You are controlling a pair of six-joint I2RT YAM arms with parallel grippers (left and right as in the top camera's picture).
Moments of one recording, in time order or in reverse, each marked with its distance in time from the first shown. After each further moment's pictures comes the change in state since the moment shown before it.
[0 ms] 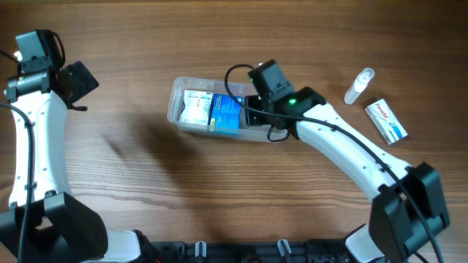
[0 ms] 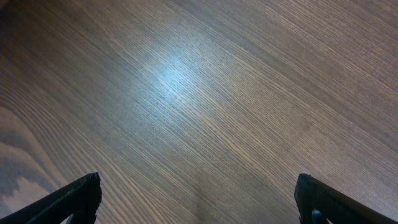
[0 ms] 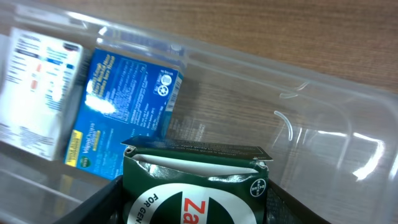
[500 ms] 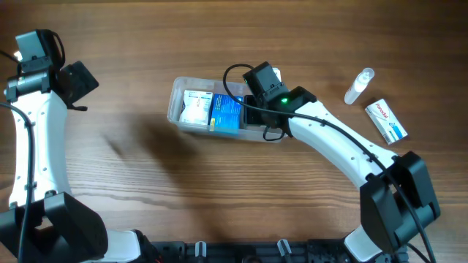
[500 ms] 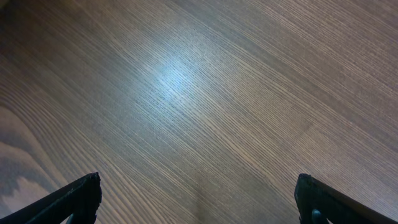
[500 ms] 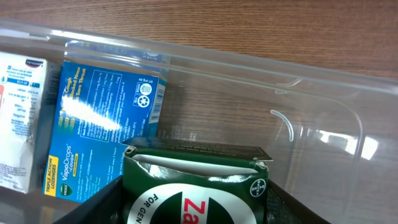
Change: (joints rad) left arm 0.000 0.000 0.000 0.000 0.000 0.000; right arm 0.003 0.055 0.000 0.029 0.039 0.104
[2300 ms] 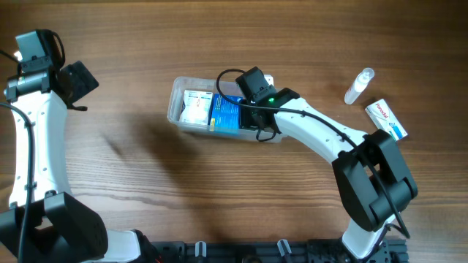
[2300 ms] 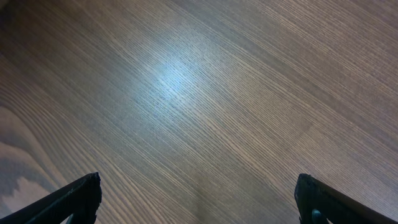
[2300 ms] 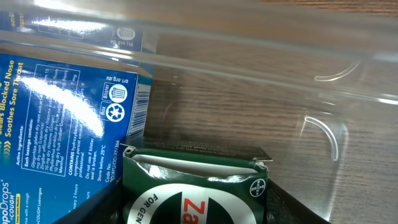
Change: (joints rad) left arm 0.000 0.000 0.000 0.000 0.000 0.000; right arm 0.005 0.150 0.000 0.085 -0.009 0.023
